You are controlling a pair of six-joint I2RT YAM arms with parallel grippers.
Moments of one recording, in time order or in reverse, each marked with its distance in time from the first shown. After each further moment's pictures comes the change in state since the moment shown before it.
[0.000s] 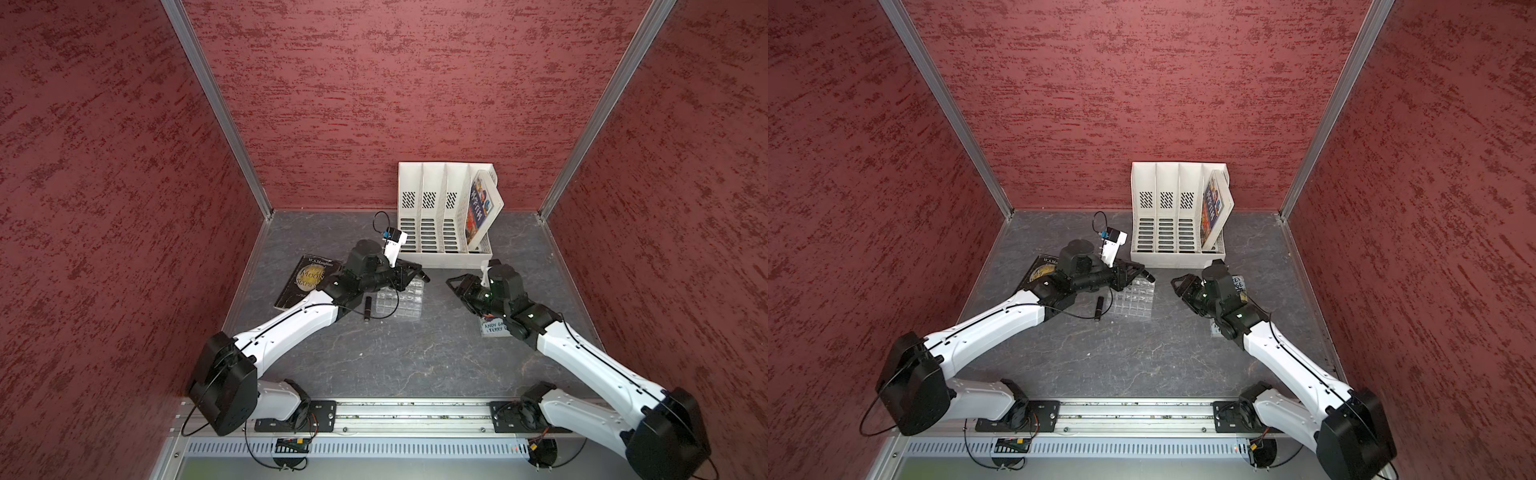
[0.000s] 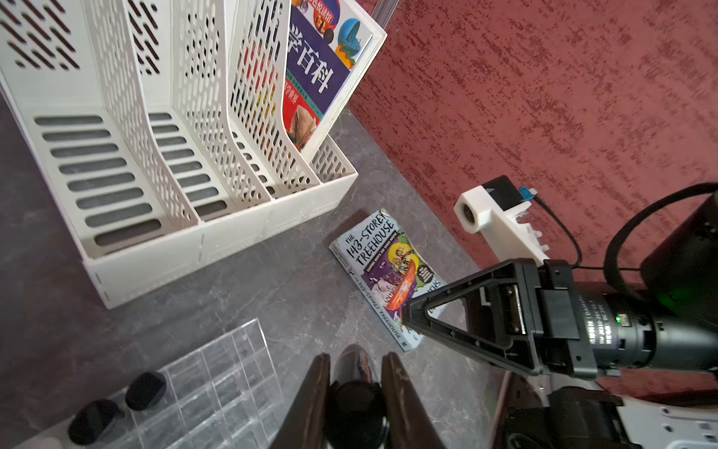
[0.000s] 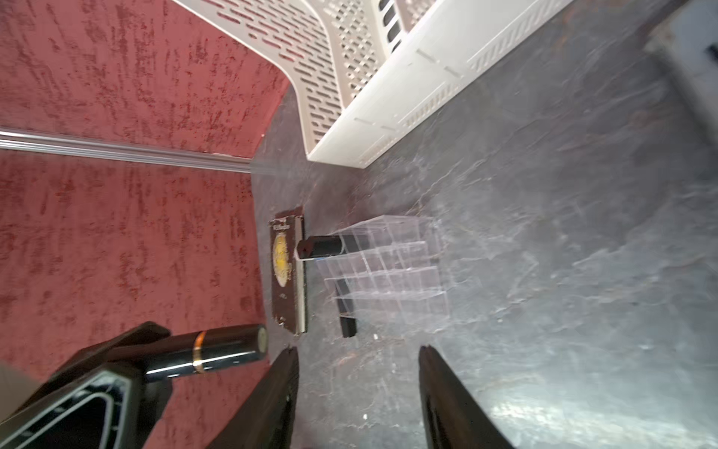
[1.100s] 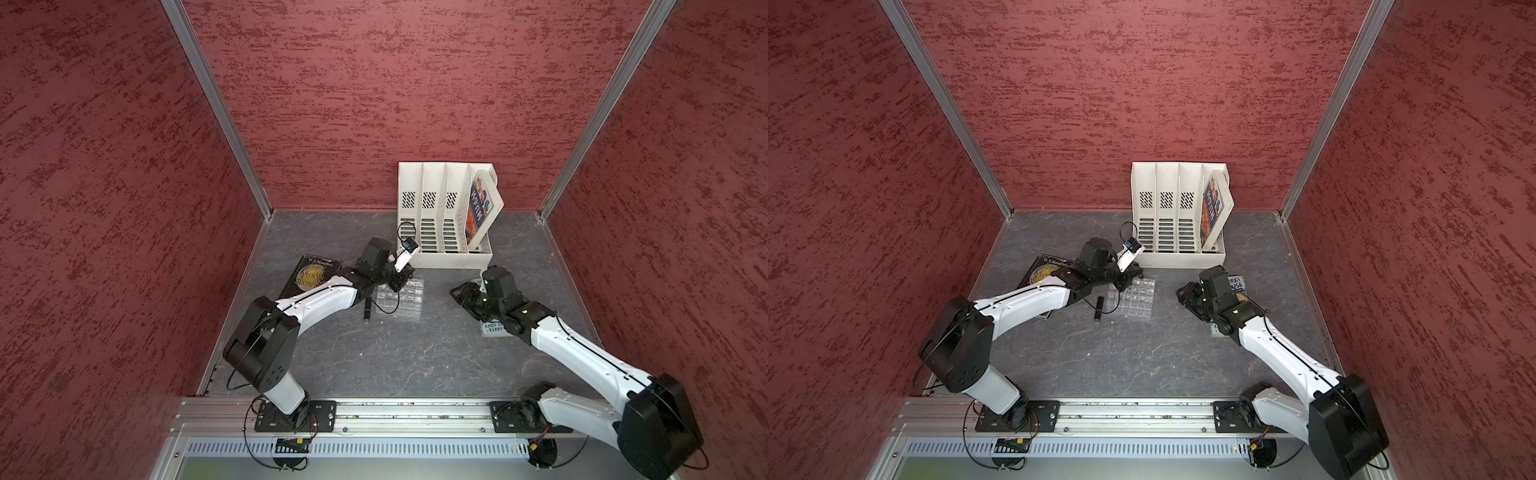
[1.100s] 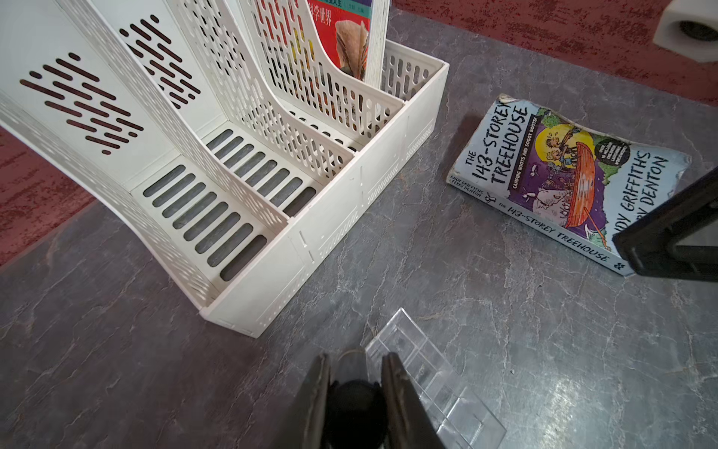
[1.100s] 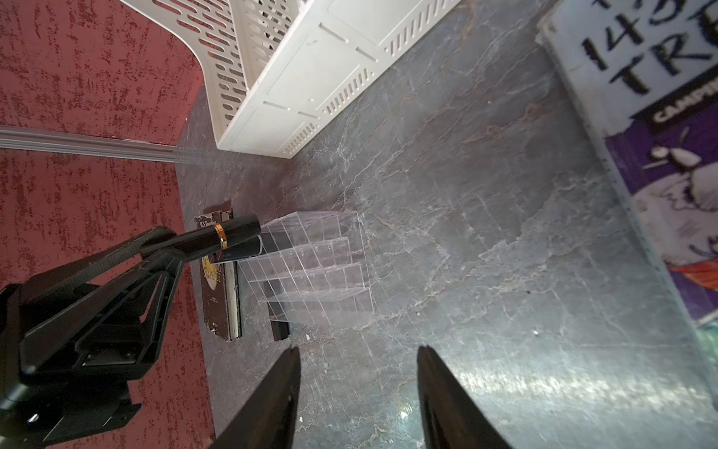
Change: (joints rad) left arm 0.066 0.240 0.040 0.020 -0.084 0.576; right arm -0.024 0.071 -0.018 -0.065 0.005 -0.073
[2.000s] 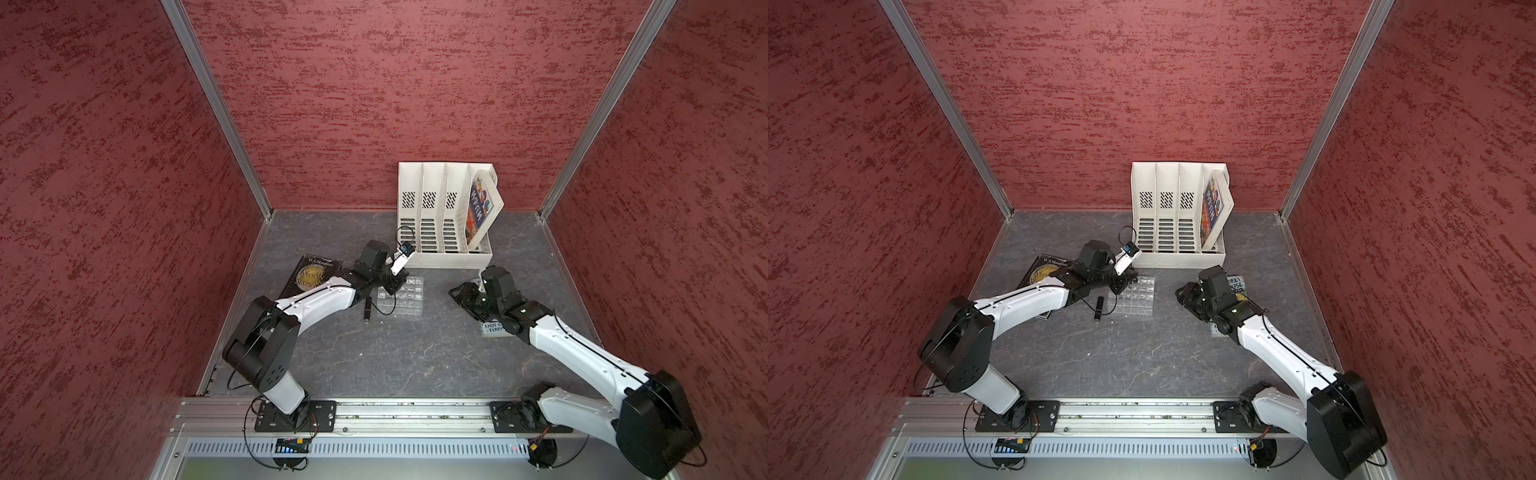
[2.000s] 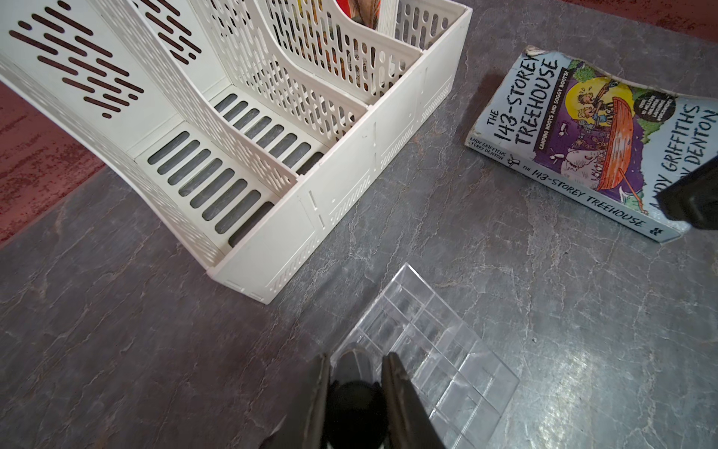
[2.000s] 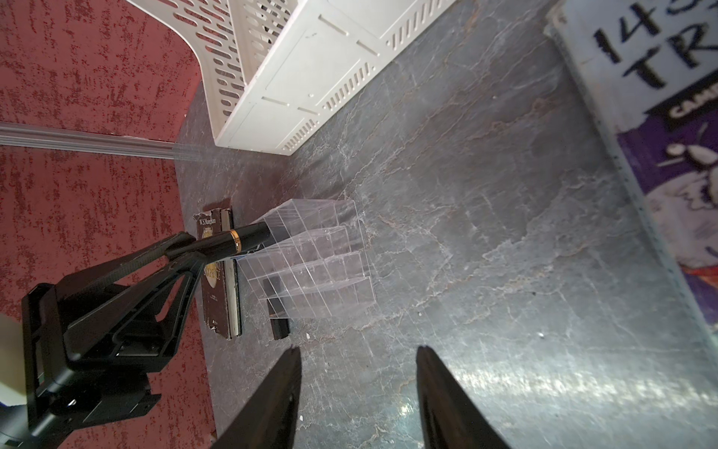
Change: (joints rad) left arm 0.018 0.000 -0.023 -0.045 -0.028 0.035; right arm 0.000 0.018 0.000 0.014 -0.011 0.000
